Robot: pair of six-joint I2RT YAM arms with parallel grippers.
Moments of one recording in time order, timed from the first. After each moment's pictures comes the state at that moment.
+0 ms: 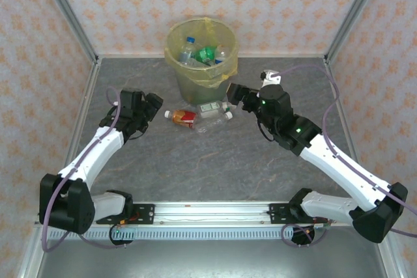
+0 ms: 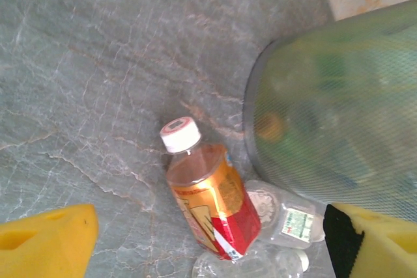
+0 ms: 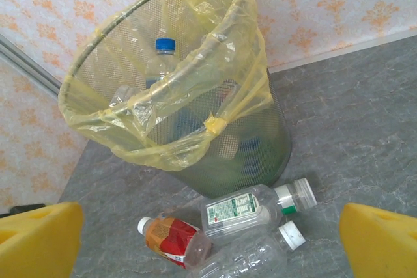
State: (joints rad) left arm -0.14 1.24 0.84 -0.40 0.04 -1.15; right arm 0.70 1.09 1.08 -0.34 0.32 0.63
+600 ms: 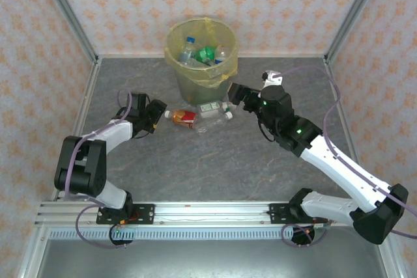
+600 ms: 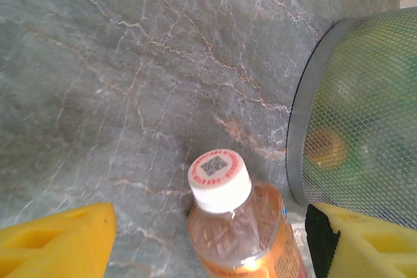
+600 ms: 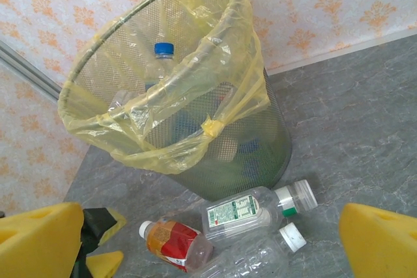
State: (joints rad) left arm -0.08 1.53 0.76 -0.06 0.20 -1.16; right arm 0.69 1.08 1.06 -0.32 0.32 0.64
